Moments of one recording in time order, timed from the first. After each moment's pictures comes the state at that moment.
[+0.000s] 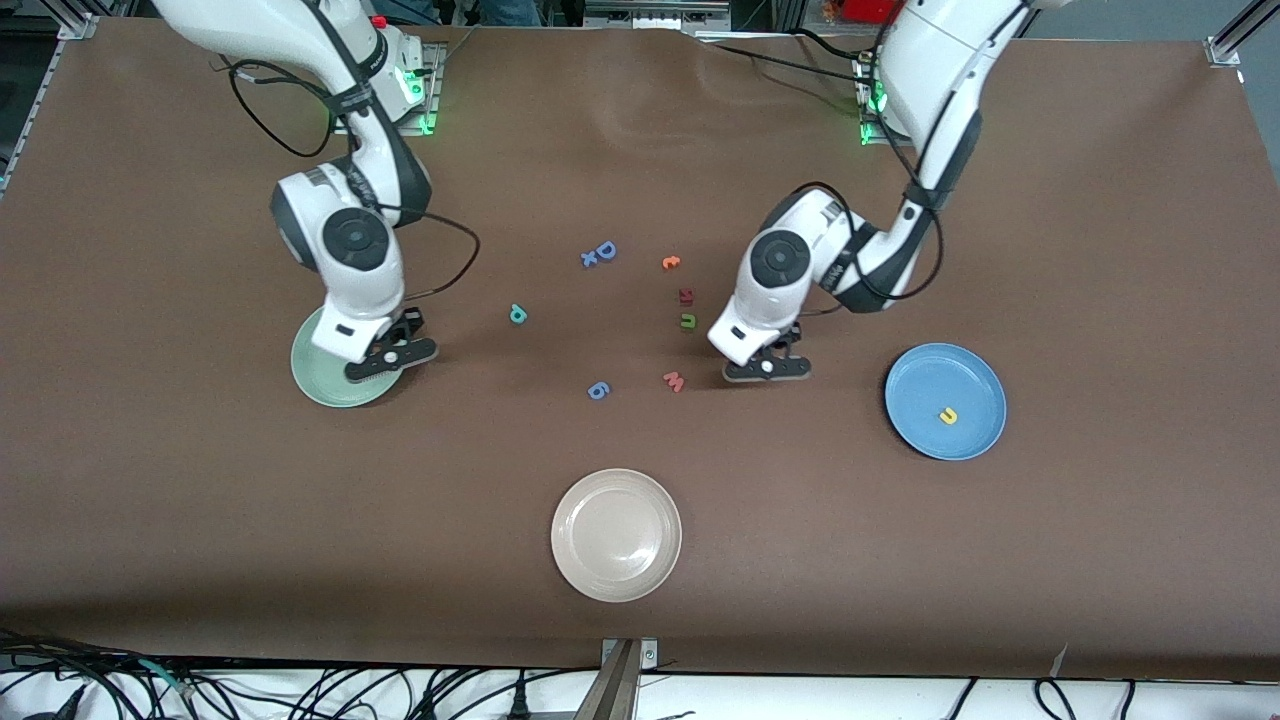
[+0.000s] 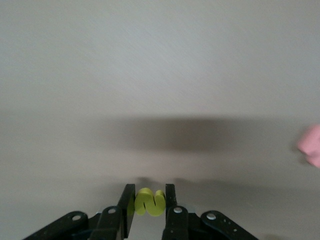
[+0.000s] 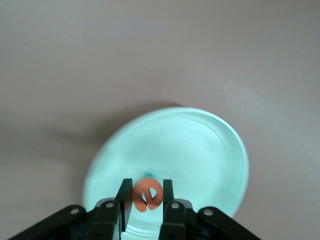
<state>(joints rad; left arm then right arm) -0.37 0.58 -0.17 -1.85 0.15 2.32 -0.68 0.29 0.33 -0.03 -2.12 -0.44 2.34 0.13</state>
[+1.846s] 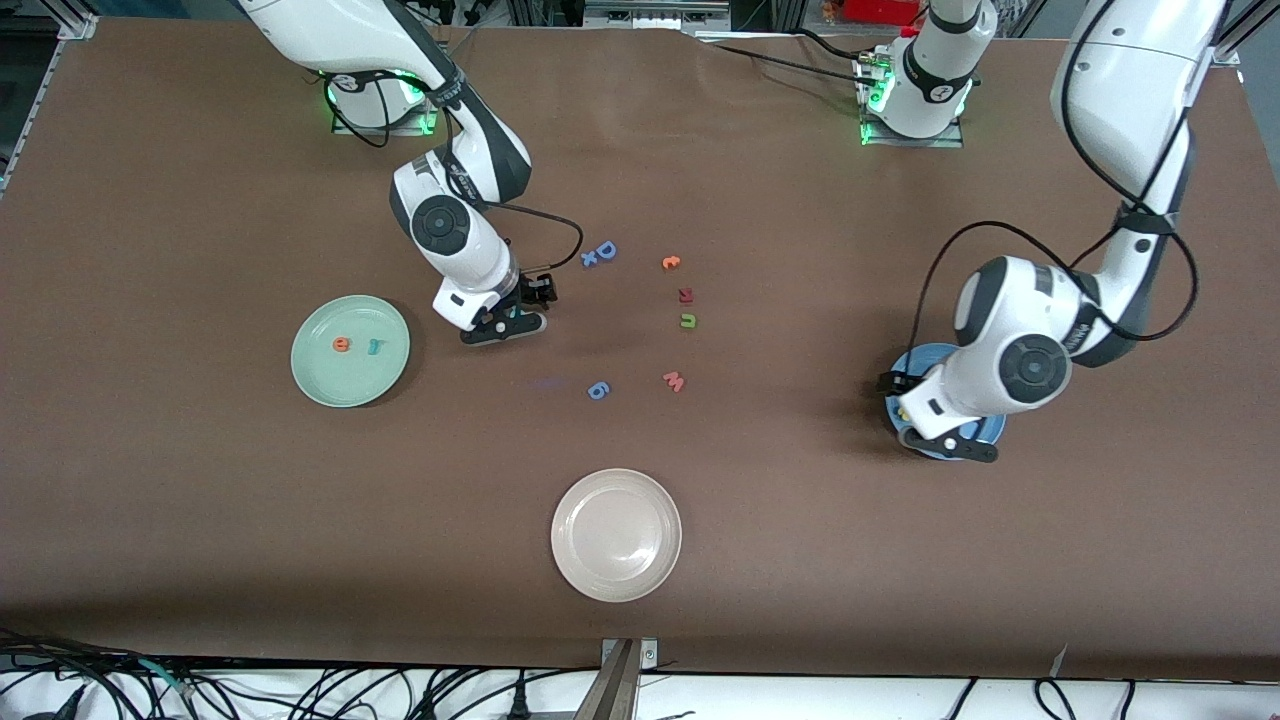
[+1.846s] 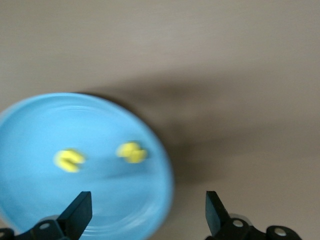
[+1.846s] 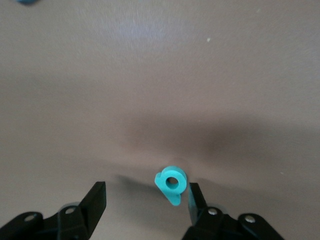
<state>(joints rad) 0.01 0.57 -0.26 -1.75 0.15 2.11 -0.16 0.40 0.46 0.19 -2.16 0.04 2.58 0.31</state>
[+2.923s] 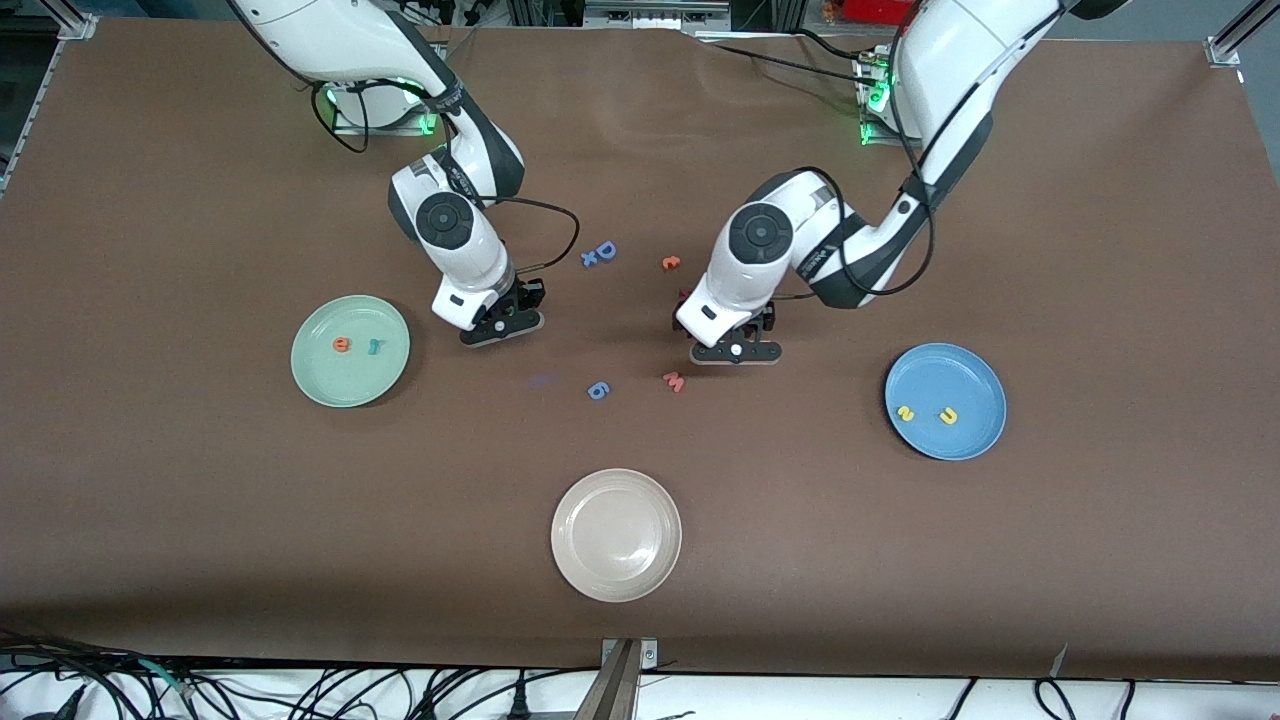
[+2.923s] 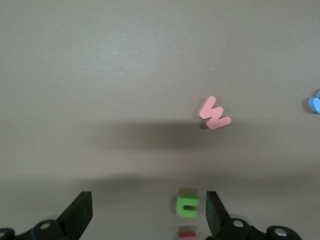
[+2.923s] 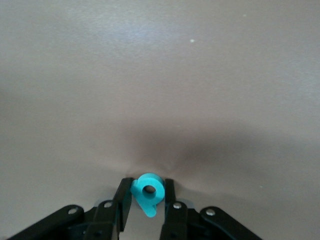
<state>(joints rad) -0.18 0.62 -0.52 -1.83 0.33 2.35 -0.91 0.40 0.45 0.16 -2.18 -0.05 2.61 0.30</state>
